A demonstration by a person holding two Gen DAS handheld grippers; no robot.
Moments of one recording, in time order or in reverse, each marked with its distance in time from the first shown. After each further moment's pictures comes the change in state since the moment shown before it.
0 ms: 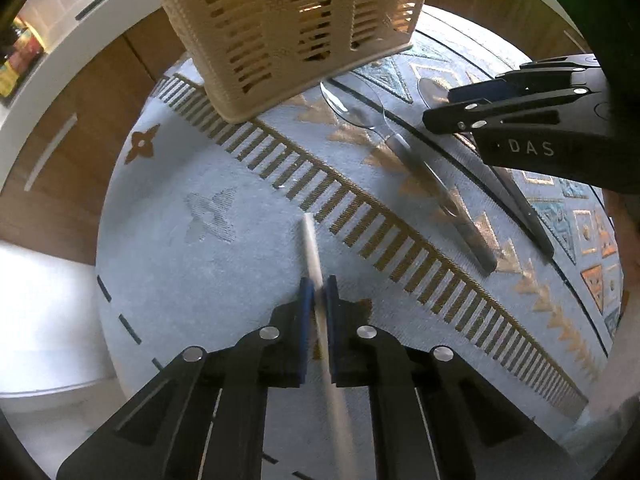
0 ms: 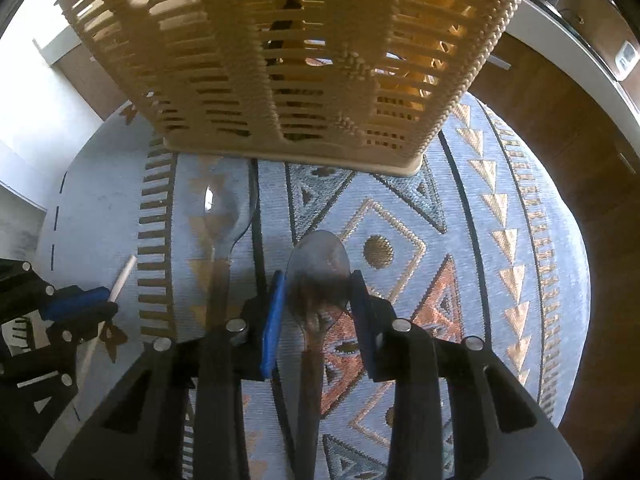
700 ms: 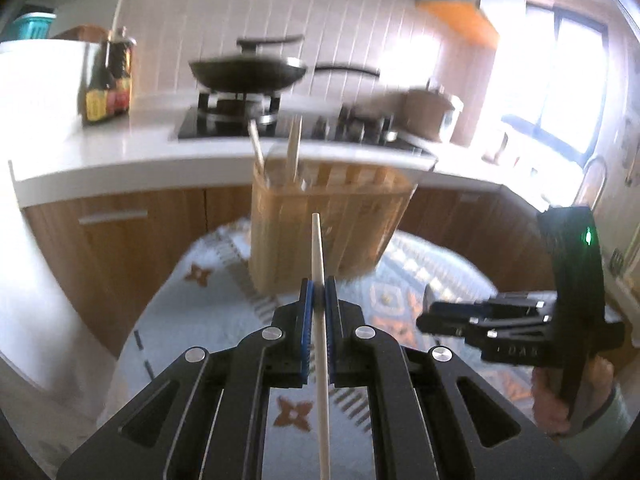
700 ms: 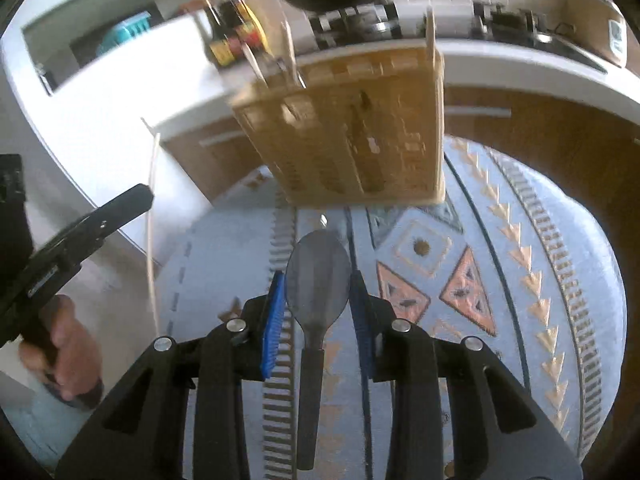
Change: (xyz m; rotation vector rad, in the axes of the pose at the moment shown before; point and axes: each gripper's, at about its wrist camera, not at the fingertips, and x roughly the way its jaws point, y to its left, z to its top) left arm -0.128 0.015 -0.050 -0.279 -0.754 -0.102; right arm -0.123 -0.023 -0.095 0.040 -0.386 0.344
